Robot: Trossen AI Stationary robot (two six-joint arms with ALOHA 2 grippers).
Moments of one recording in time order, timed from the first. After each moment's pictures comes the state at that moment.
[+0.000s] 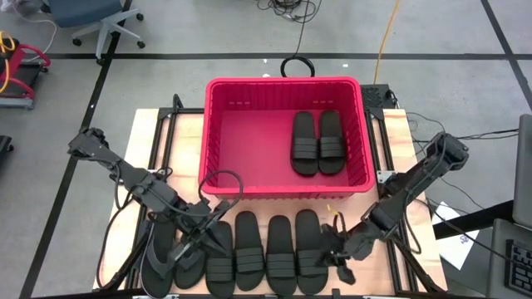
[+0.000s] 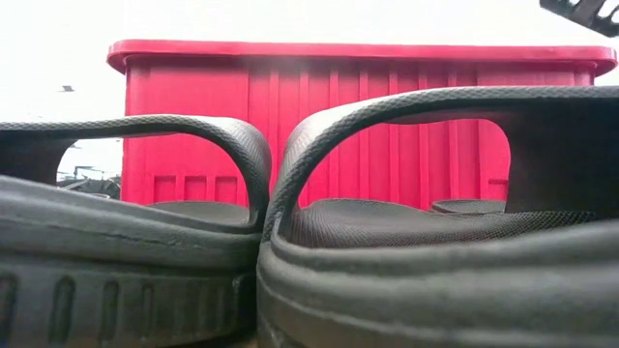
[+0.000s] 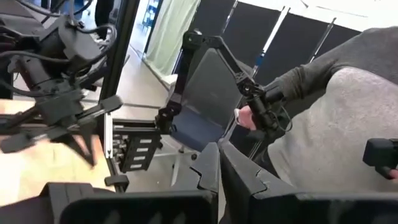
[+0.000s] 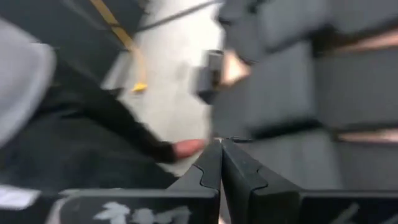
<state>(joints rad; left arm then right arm) -0.57 1.26 1.17 0.07 0.10 -0.42 0.74 1.41 0.94 -0.08 0.12 0.79</state>
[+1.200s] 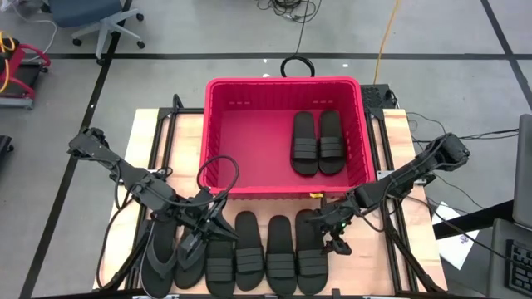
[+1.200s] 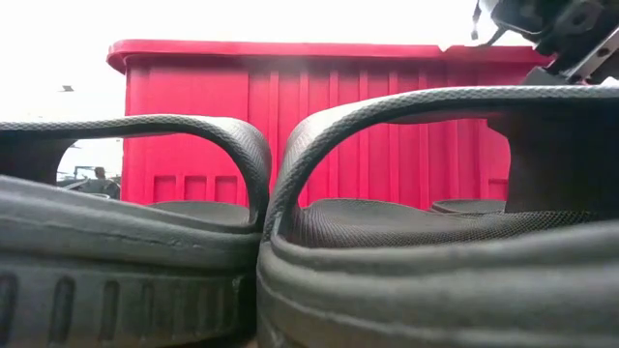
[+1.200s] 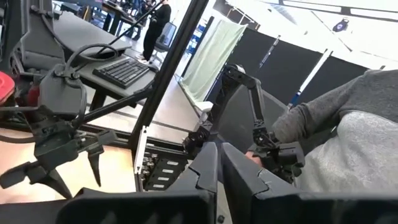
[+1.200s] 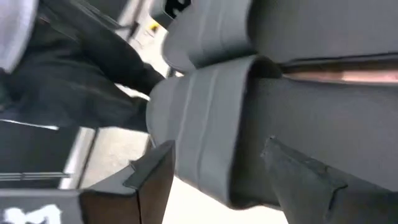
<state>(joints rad) -0.57 1.26 1.17 0.12 -0.11 -0.51 0.44 1.40 0.71 0.04 -0.42 0.51</state>
